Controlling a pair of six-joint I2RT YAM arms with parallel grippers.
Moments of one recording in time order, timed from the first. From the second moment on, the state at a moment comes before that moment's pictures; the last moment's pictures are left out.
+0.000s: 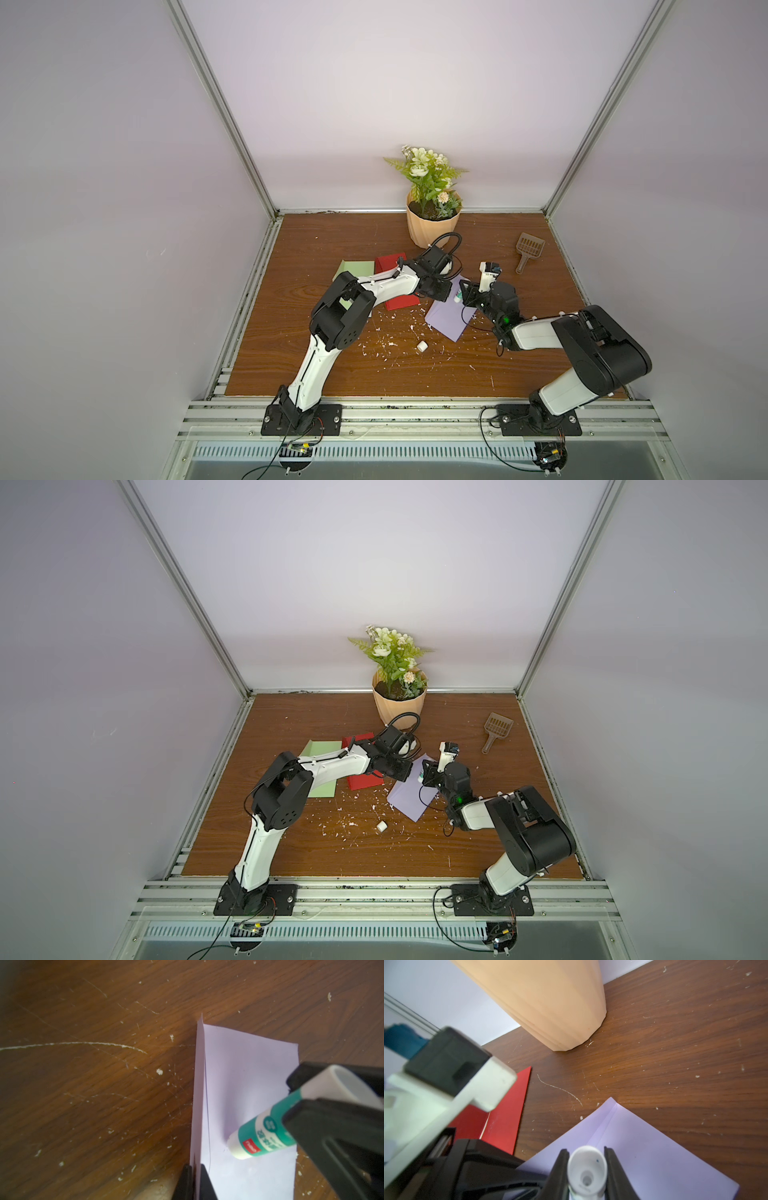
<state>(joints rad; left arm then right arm) -0.79 2.18 1.62 -0.43 0.18 -0.30 0.41 1.58 0.39 0.87 0.04 0.46</state>
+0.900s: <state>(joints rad) -0.78 2.15 1.55 -0.39 0.16 -0.36 0.51 1.38 0.31 0.87 0.16 0.33</state>
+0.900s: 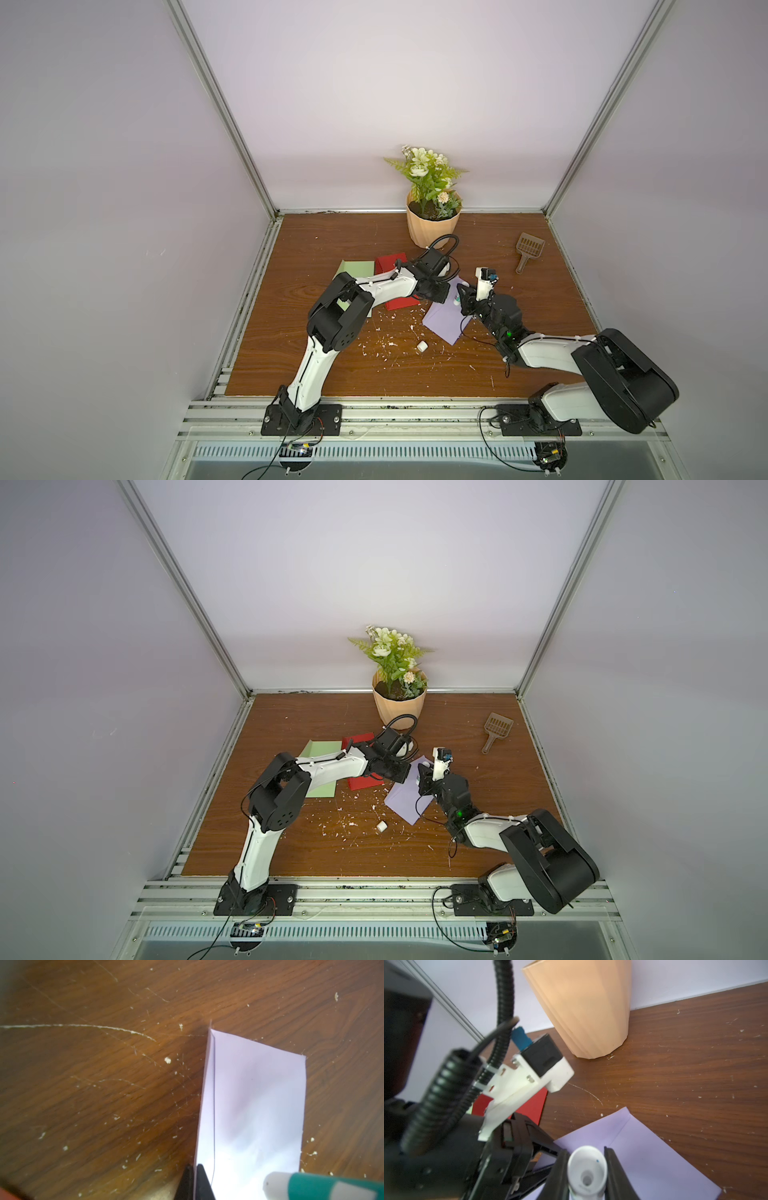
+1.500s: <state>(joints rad) -0.75 2.10 1.45 -0.29 0.12 -0.51 0.51 1.52 0.39 0.84 0.18 0.35</state>
